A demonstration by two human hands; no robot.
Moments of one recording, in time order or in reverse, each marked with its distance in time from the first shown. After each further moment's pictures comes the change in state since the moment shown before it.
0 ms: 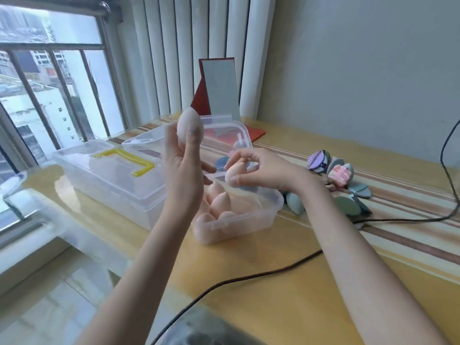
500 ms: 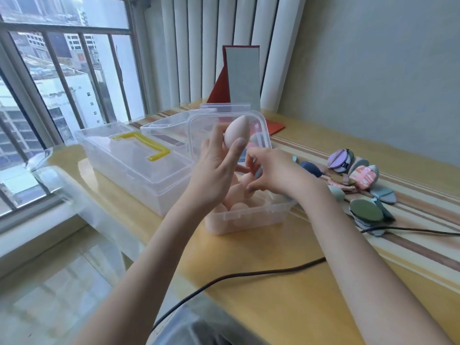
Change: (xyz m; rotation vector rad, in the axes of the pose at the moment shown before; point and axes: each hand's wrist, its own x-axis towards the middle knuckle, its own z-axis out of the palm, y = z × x) left_hand -0.002 -0.024 0.002 0.231 -0.350 -0.036; right_hand 0.009 -0.003 0.022 -0.399 0.039 -0.026
